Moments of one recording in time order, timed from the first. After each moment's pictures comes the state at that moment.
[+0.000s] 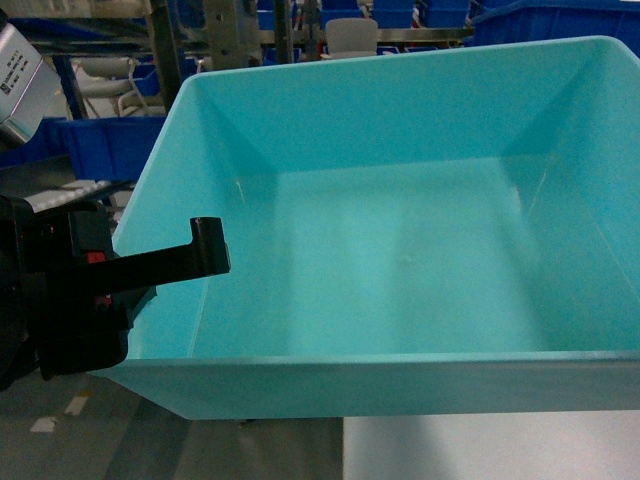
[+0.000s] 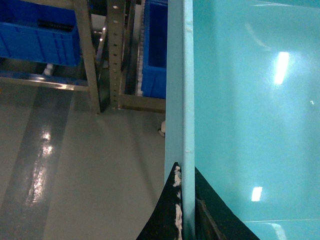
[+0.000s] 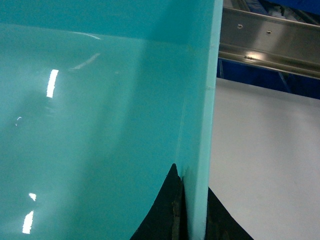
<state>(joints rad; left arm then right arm) -0.53 1.23 0.56 0.06 -0.29 -0.49 0.22 1.22 0.48 0.36 0.07 -0.07</state>
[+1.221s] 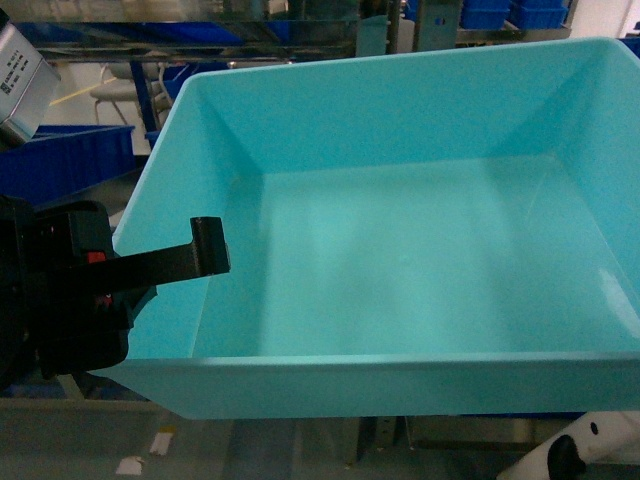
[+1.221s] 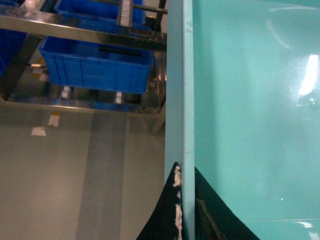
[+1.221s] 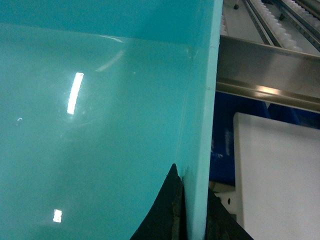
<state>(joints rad) -0.53 1.23 0.56 0.06 -0.29 -0.49 0.22 1.22 0.48 0.36 0.07 -0.07</state>
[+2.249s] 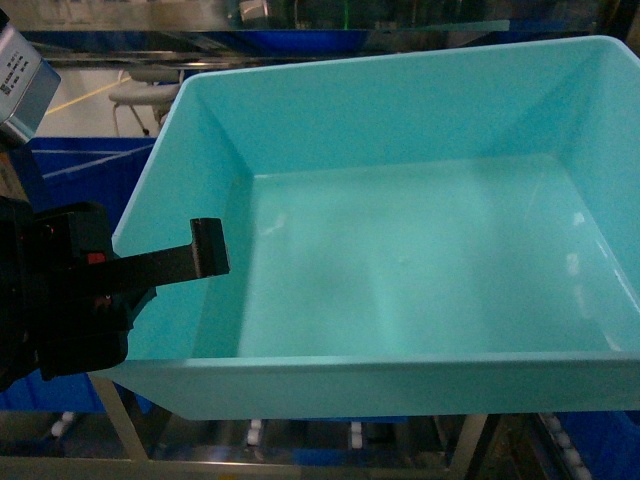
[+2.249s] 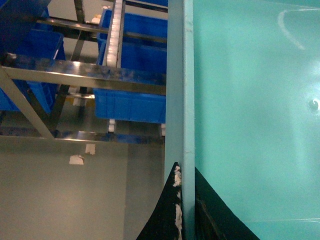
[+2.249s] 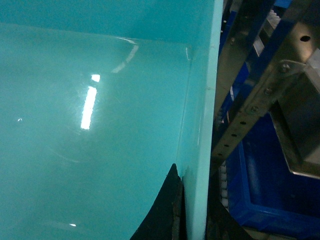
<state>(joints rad) -0.53 1.23 0.56 0.06 -0.29 -0.49 0.22 1.22 0.48 0.36 0.07 -0.07</state>
